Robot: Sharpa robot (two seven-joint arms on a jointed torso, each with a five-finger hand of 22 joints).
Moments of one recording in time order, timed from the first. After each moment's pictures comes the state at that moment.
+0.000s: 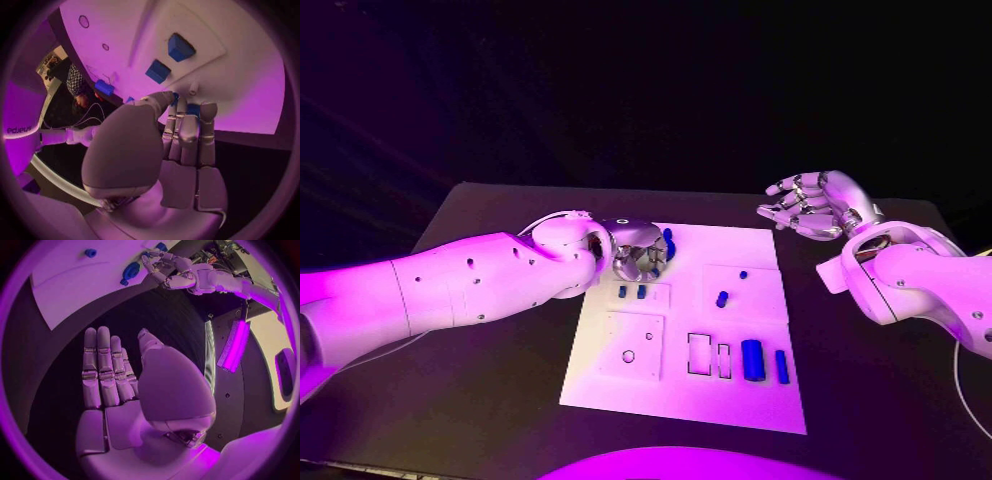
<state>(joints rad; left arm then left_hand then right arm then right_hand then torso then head) 1.16 -0.71 -0.04 1.39 -1.55 -0.10 0.00 1.54 -0.21 0.50 0.18 0.28 0.94 0.14 0.39 0.36 1.04 0.08 0.48 0.19 1.34 0.01 1.34 0.98 0.17 1.03 0.11 1.15 0.92 1.31 -0.87 -0.19 1.55 -0.79 -0.68 0.09 1.40 -0.13 0.15 0.29 0.13 0.80 0.20 0.27 0.37 1.02 0.13 0.41 0.27 1.22 0.07 0.23 0.63 0.17 1.09 0.17 0.09 0.67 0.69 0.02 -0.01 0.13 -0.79</state>
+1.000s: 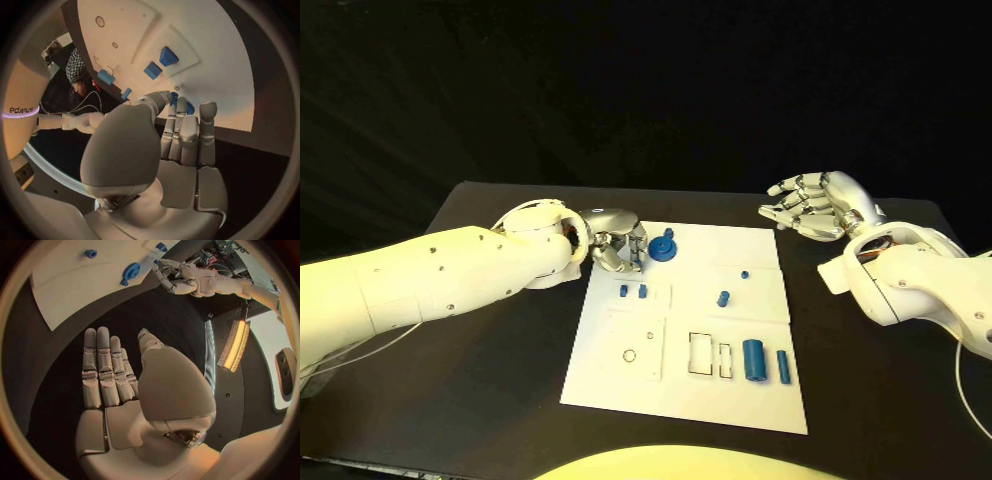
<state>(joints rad) 1.17 -0.80 0.00 1.43 -1.45 -0.06 -0.01 1.48 -0.24 0.50 0.19 0.28 0.94 0.14 0.36 0.35 1.06 0.08 0.44 0.18 1.35 0.01 1.34 0.96 0.17 1.02 0.12 1.15 0.92 1.31 -0.88 -0.19 1.55 -0.79 -0.68 0.09 1.40 -0.13 0.15 0.29 0.13 0.79 0.20 0.27 0.37 1.01 0.14 0.41 0.26 1.22 0.08 0.21 0.62 0.17 1.09 0.18 0.08 0.65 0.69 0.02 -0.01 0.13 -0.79</state>
